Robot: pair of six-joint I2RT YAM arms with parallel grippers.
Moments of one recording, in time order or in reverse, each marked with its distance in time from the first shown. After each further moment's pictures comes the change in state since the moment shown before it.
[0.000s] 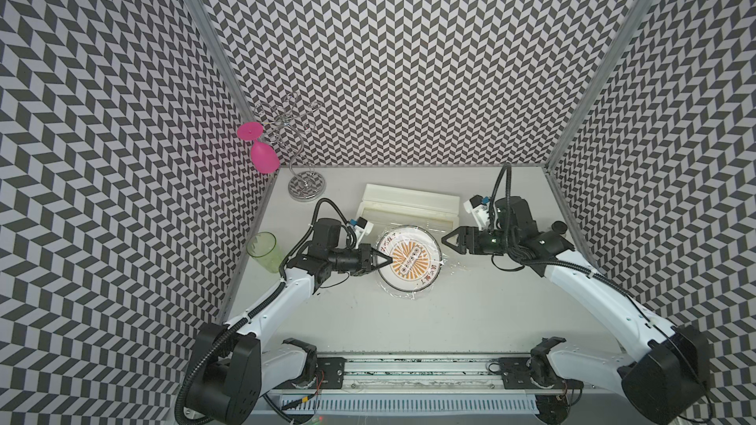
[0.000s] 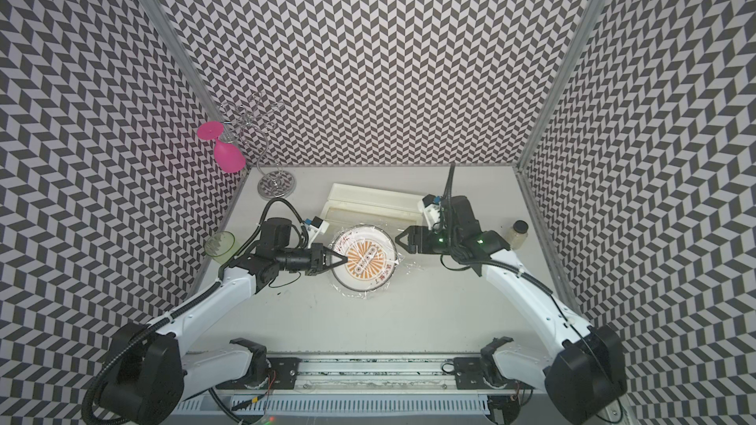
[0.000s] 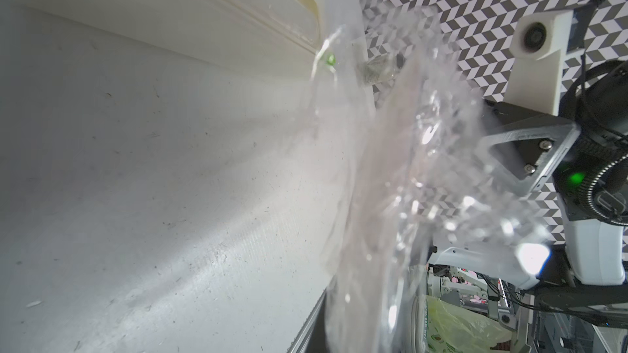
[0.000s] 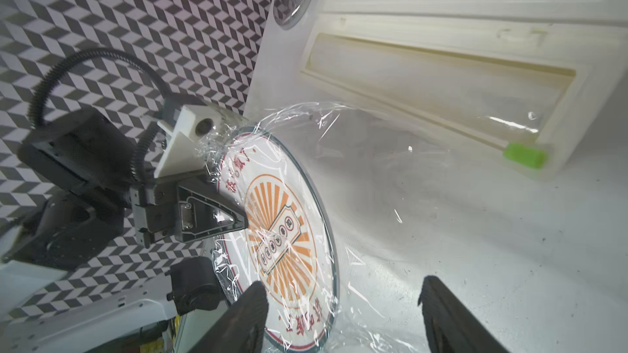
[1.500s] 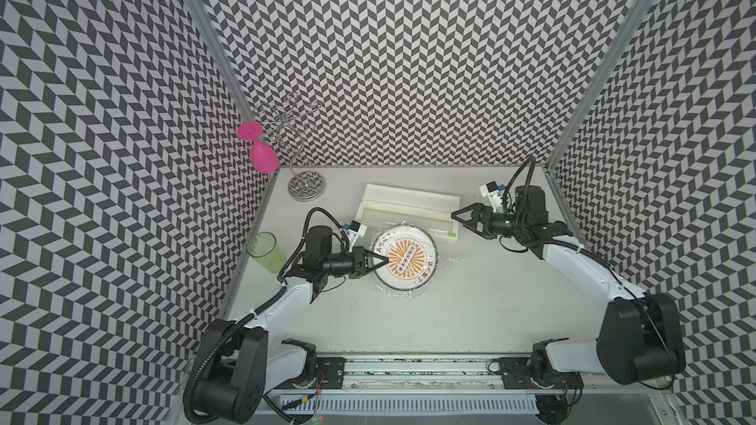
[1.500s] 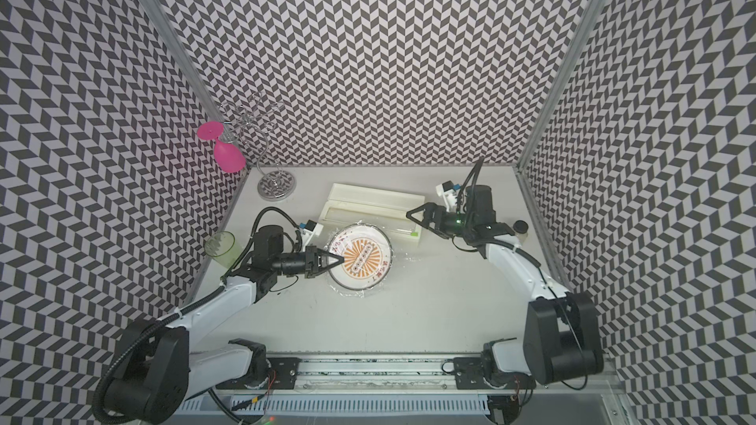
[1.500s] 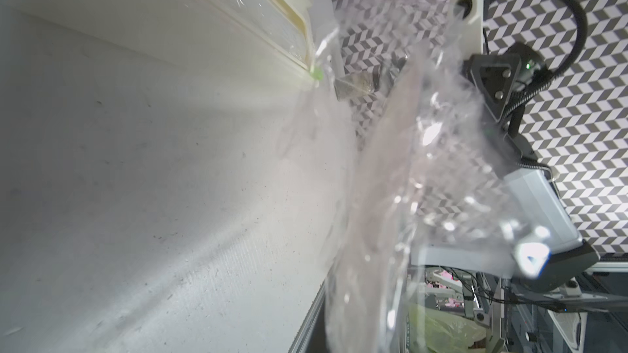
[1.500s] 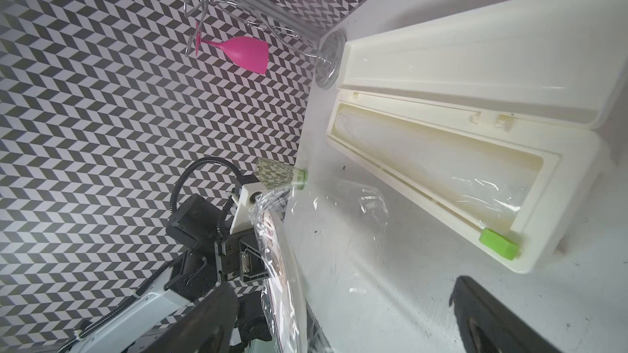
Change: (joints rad) left arm 0.118 0.001 -0.173 0.360 0.113 -0.178; right arm -0.286 0.117 -0.055 0.321 -0.343 0.129
